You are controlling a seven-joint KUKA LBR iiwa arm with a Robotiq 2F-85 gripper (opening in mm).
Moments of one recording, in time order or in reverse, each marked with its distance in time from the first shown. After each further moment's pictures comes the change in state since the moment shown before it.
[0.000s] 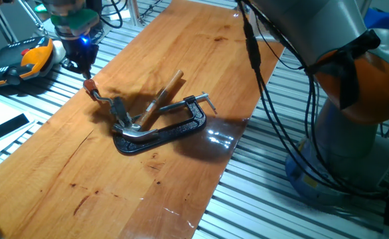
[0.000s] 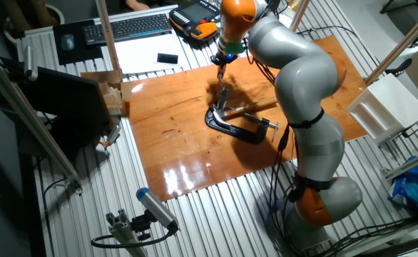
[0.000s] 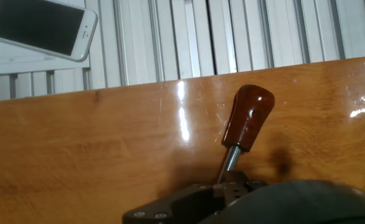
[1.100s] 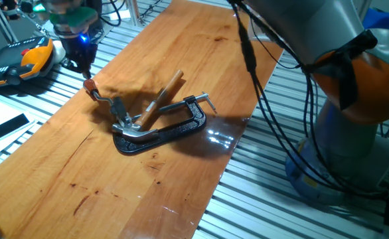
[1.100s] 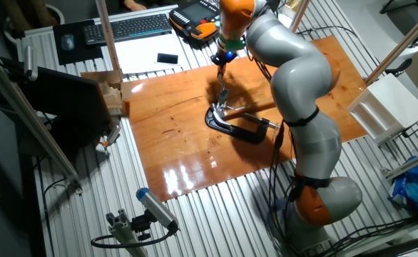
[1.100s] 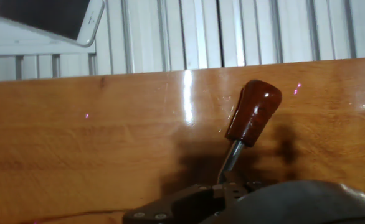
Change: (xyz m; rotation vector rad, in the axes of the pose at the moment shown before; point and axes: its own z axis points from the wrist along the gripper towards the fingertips) arm 0.000 0.000 0.000 -0.057 0.146 -0.108
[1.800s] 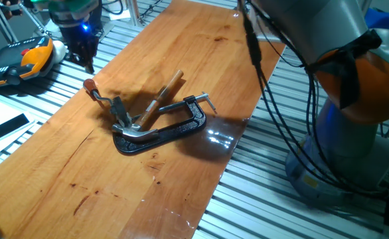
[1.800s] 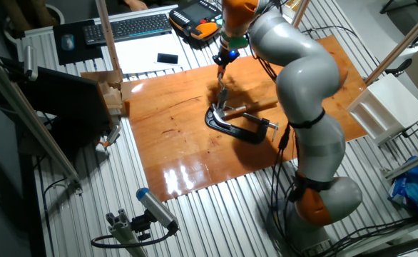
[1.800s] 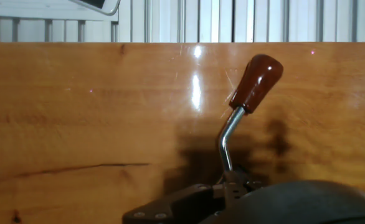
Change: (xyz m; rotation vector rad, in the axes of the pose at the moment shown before) arm 0.037 0.007 -0.047 0.012 -0.016 -0.016
